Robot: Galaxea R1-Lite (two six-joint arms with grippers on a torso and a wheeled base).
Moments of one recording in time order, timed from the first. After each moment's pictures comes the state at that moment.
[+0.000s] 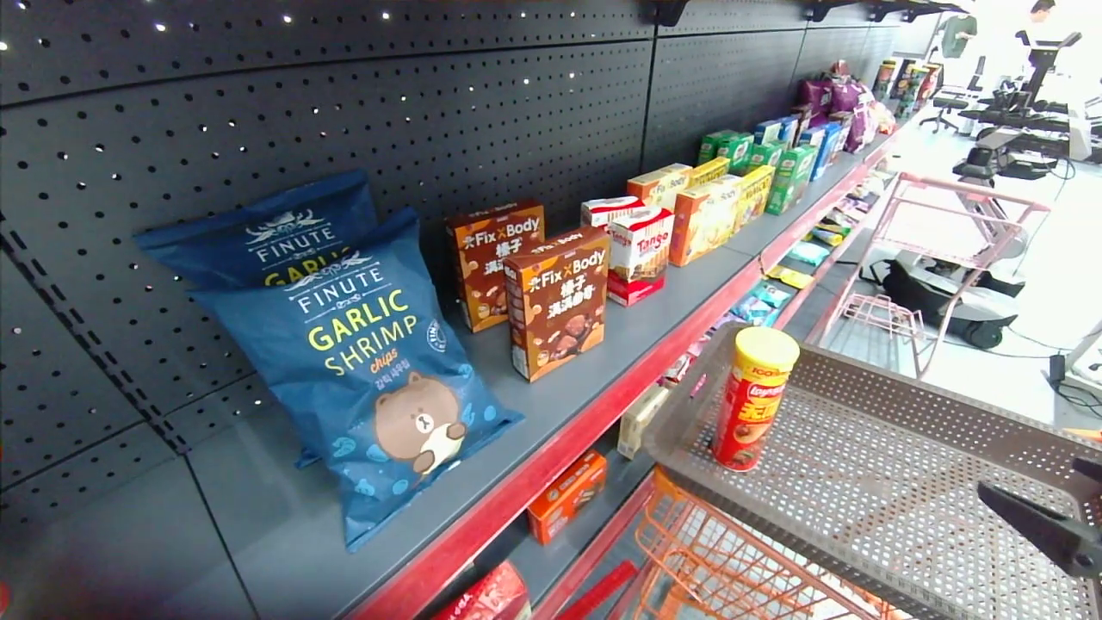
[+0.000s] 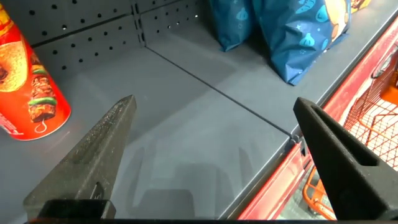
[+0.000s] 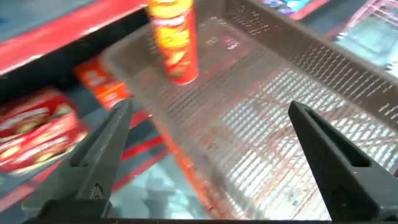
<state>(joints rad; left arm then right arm) 0.00 0.00 0.00 0.00 0.05 -0.02 0.09 0.94 -0.33 -0.34 0.06 -0.05</state>
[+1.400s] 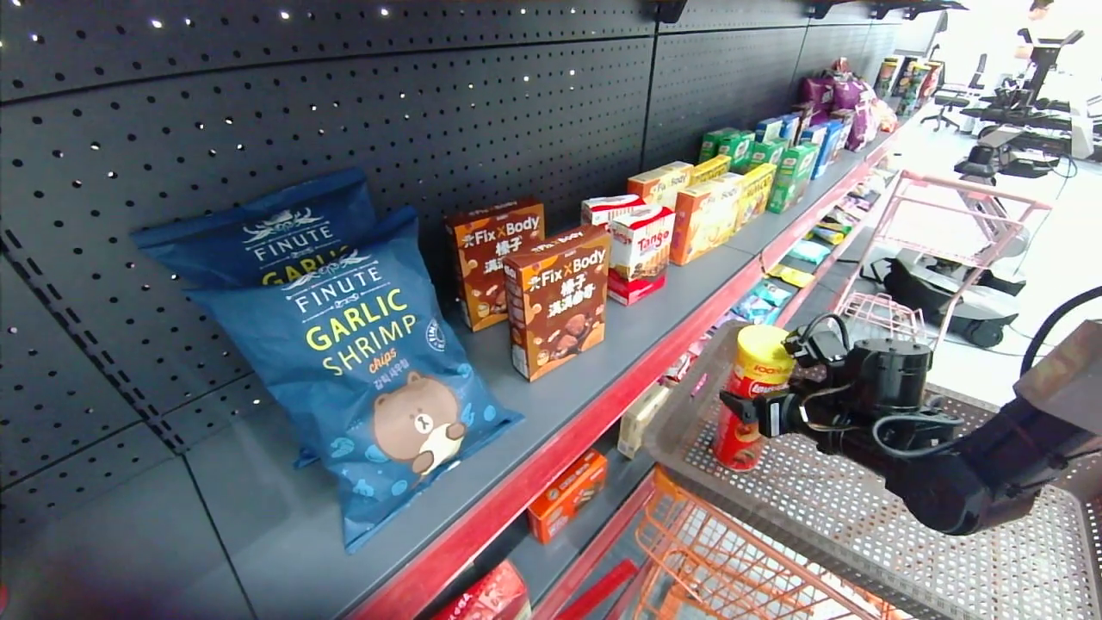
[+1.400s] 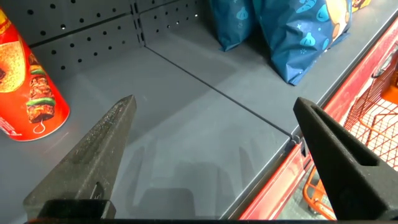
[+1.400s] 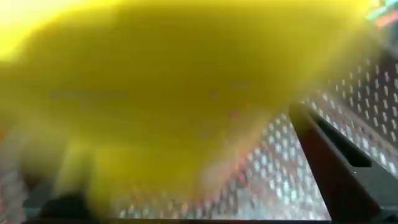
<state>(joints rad) 0.00 0.00 0.00 0.00 0.05 -0.02 0.22 2.09 -0.78 -1.08 0.06 -0.08</state>
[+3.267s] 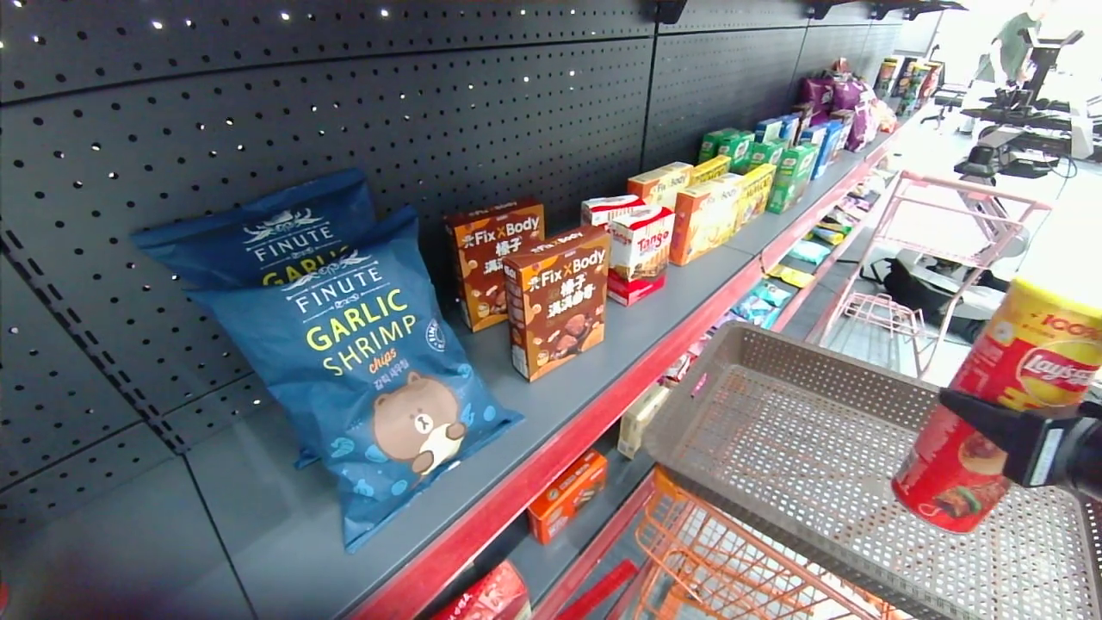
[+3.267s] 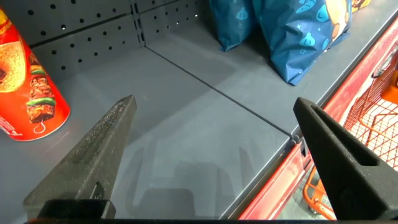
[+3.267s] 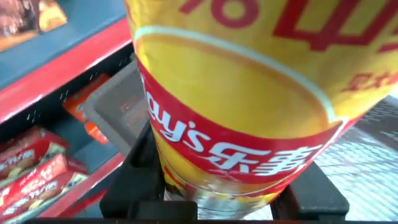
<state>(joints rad) 0.00 0.00 0.00 0.00 0.05 -0.02 0.12 1.14 -0.43 -0.52 -0.02 0.03</state>
